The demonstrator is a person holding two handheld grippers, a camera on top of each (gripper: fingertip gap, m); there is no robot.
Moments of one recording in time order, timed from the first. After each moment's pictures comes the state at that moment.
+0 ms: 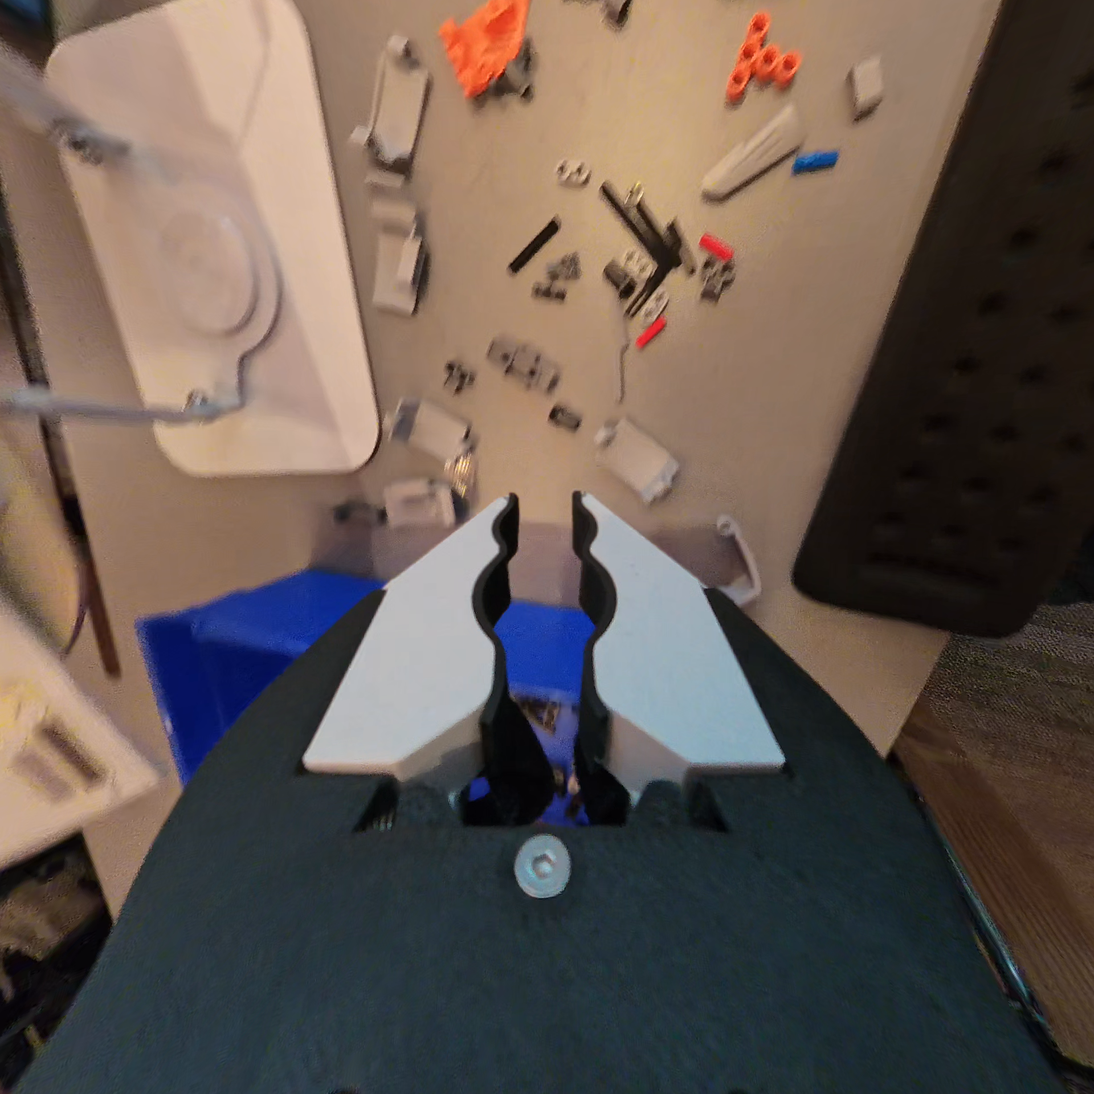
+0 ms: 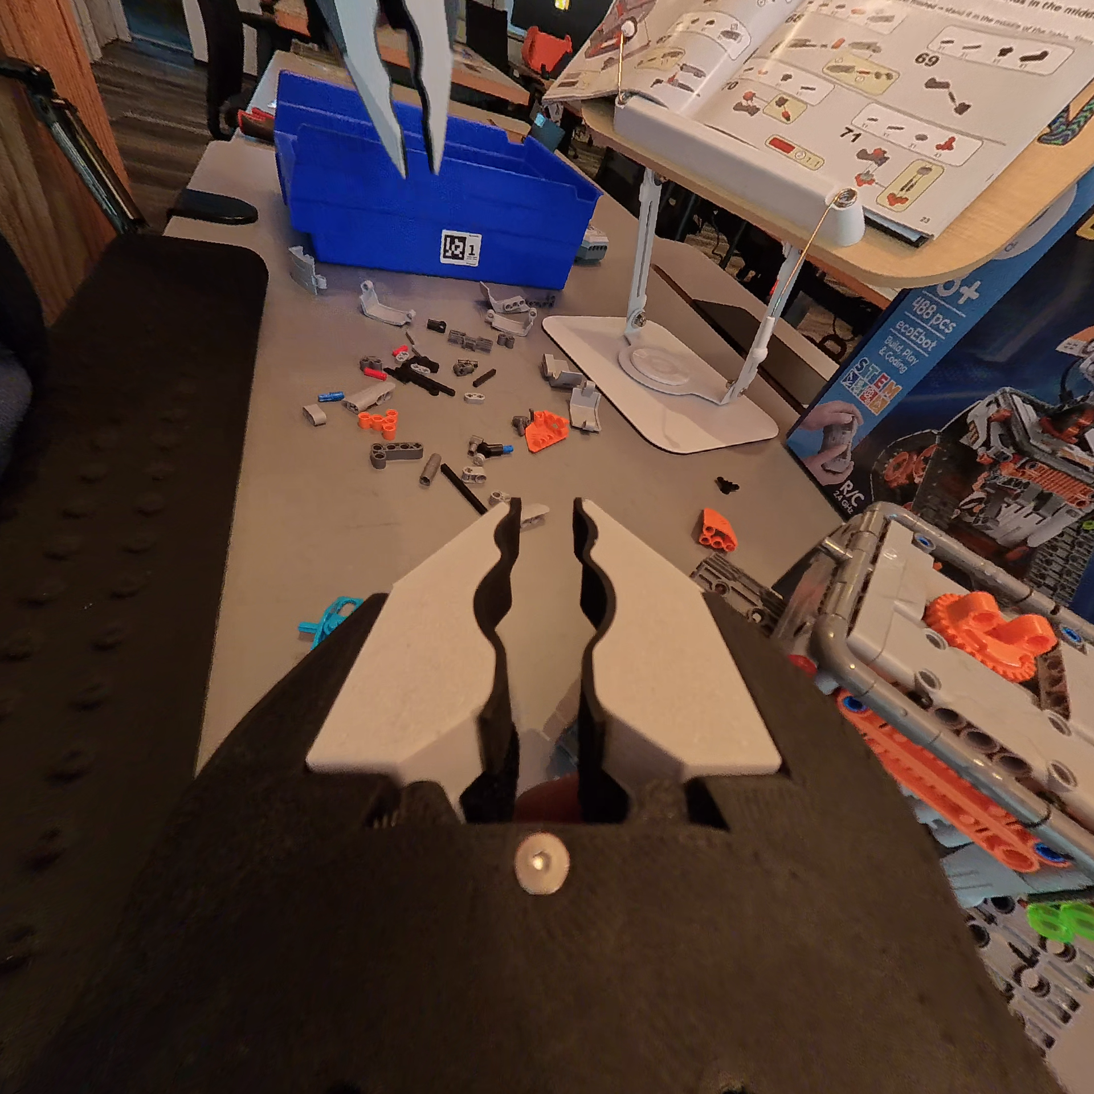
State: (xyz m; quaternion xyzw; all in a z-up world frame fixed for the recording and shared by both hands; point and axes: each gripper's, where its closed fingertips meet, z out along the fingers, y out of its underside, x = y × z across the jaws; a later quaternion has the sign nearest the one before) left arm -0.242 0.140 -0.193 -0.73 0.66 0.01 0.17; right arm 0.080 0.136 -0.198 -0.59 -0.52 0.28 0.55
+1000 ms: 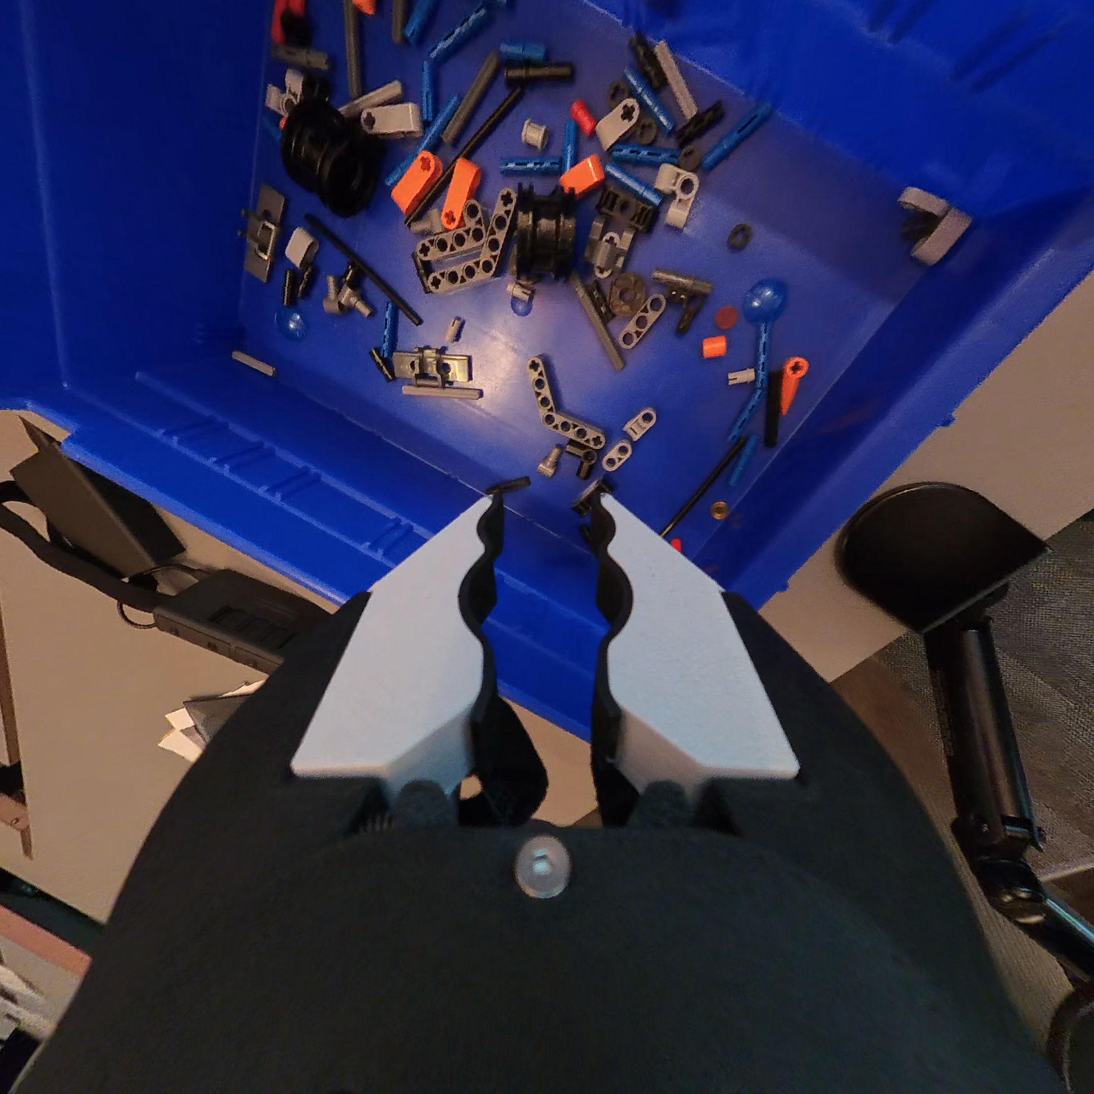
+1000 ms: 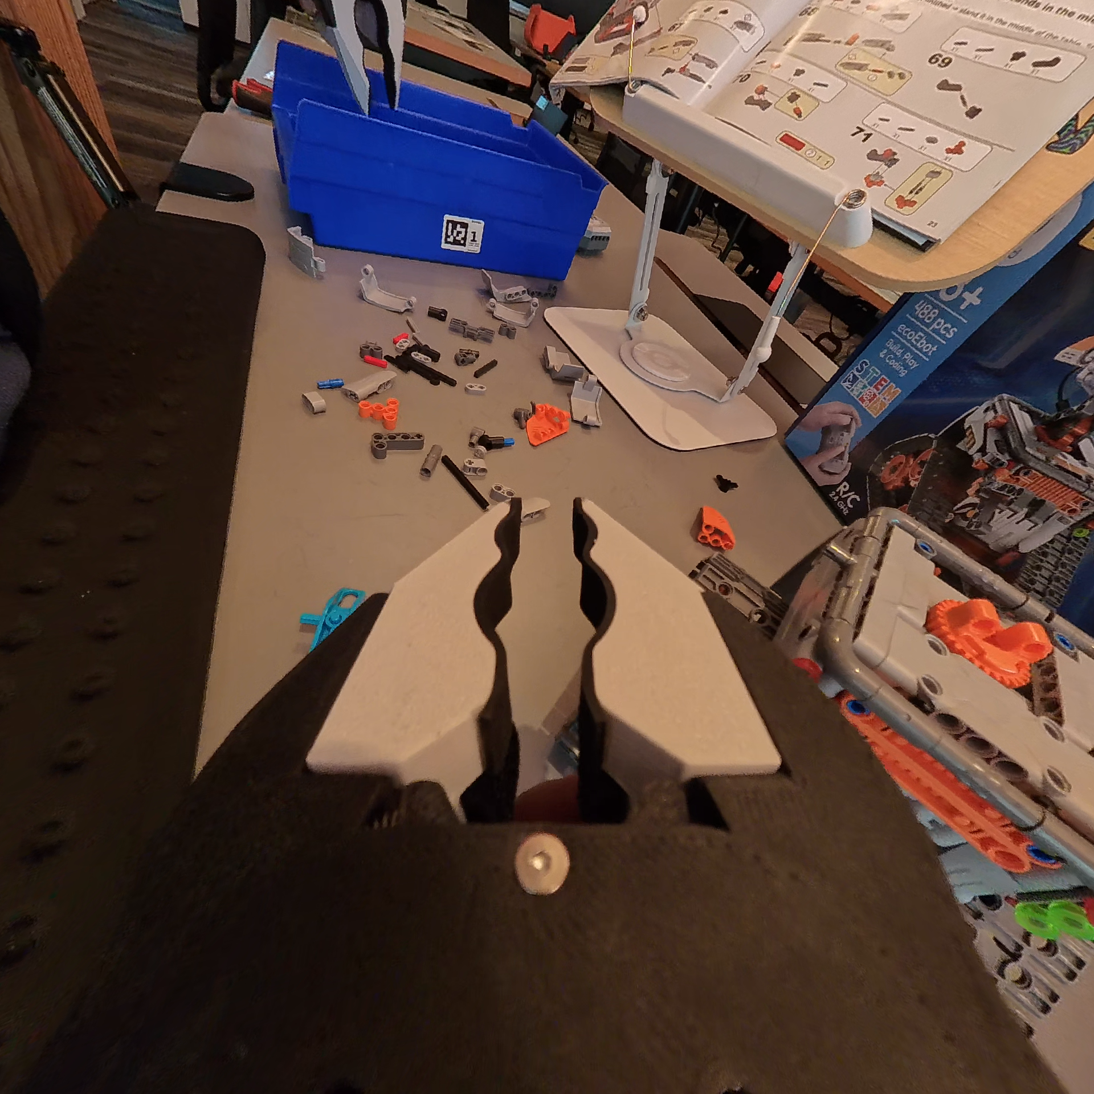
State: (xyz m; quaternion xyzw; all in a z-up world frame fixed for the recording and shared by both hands) left arm -0.468 0.132 -0.215 -0.86 0.49 0.08 0.10; right arm 0.079 0.134 -0.200 -0.59 -0.53 0.26 0.55
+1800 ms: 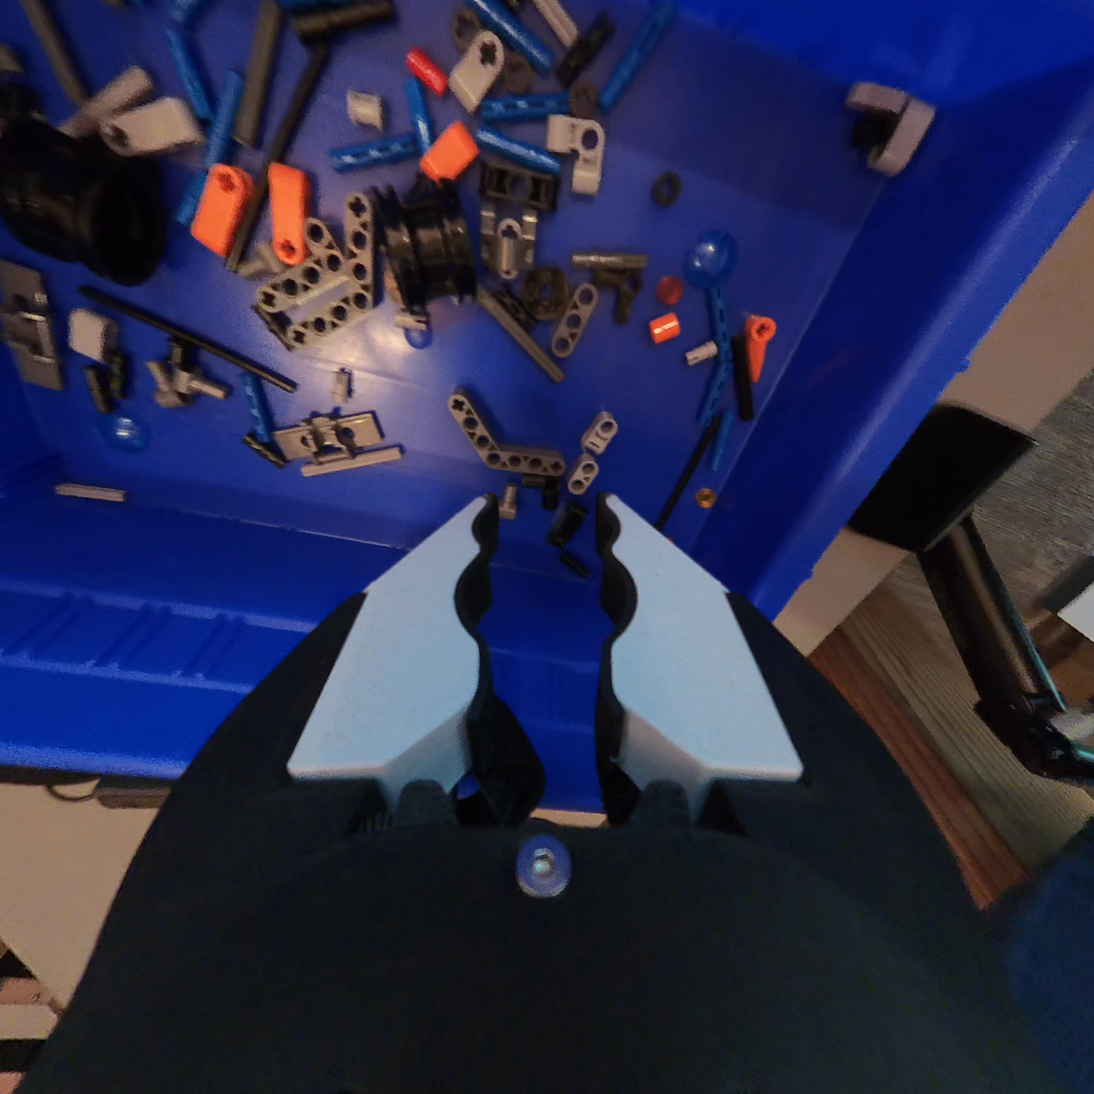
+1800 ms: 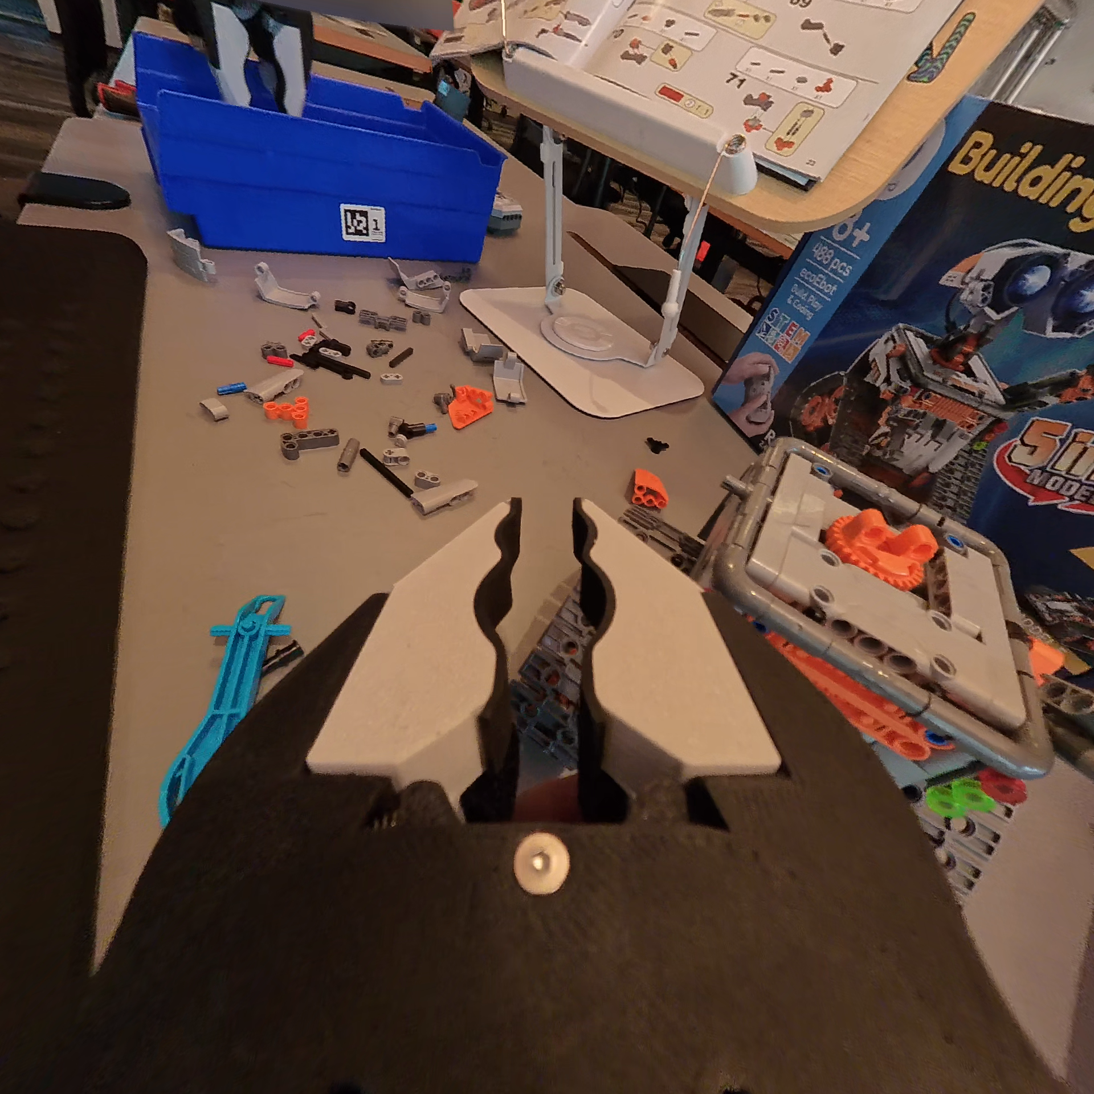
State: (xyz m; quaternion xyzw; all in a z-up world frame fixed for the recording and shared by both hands) left arm -0.462 0.130 -0.255 -0.81 0.58 0.00 -0.03; right arm 0.099 0.165 -0.202 -0.63 -0.48 0.24 0.56
